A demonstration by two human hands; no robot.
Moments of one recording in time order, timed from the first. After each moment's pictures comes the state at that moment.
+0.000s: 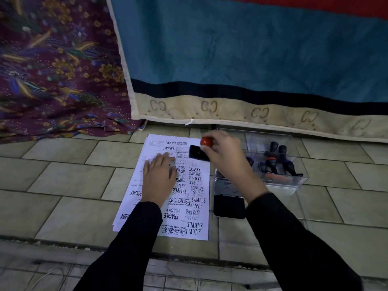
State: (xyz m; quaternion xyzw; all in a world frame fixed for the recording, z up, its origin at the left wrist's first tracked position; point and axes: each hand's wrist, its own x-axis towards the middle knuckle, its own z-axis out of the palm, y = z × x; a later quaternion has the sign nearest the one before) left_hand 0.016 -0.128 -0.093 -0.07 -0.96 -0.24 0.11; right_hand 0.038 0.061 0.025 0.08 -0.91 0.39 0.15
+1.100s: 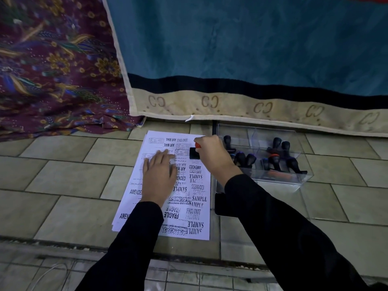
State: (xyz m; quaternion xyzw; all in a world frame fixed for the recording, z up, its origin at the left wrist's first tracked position) left_hand 0.016 -0.126 -0.093 -0.07 -0.96 -0.25 0.12; right_hand -0.011 0.038 -0.020 0.08 -0.98 0.18 0.07
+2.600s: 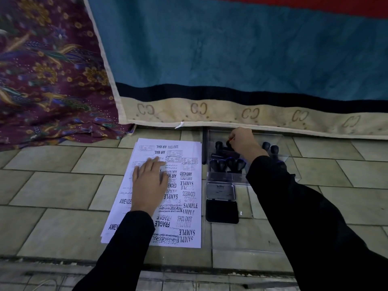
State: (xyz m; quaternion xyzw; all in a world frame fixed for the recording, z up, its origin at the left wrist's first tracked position) left_hand 0.015 -0.126 -0.092 -0.07 -0.96 -0.24 0.12; right_hand -0.052 0.151 -0.006 -0.11 -0.98 0.19 -0.01
